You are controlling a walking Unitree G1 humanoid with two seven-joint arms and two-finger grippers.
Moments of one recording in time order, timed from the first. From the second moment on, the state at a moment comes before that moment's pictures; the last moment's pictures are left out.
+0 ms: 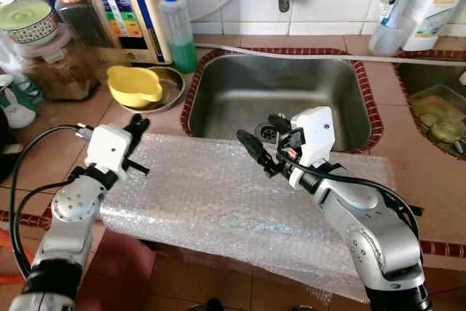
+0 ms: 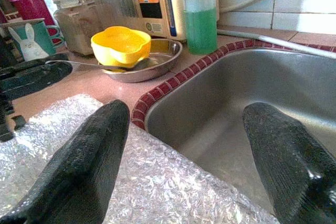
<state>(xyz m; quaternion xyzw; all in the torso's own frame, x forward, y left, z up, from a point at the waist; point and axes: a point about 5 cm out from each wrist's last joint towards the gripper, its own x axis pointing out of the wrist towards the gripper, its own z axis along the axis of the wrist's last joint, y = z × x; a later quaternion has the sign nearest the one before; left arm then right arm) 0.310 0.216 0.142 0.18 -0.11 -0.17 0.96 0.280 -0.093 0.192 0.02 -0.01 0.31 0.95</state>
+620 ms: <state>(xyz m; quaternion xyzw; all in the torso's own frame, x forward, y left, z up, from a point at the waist) 0.308 0.189 0.160 0.12 -0.13 -0.20 0.96 0.286 -0.092 0.193 0.01 -0.02 0.31 0.95</state>
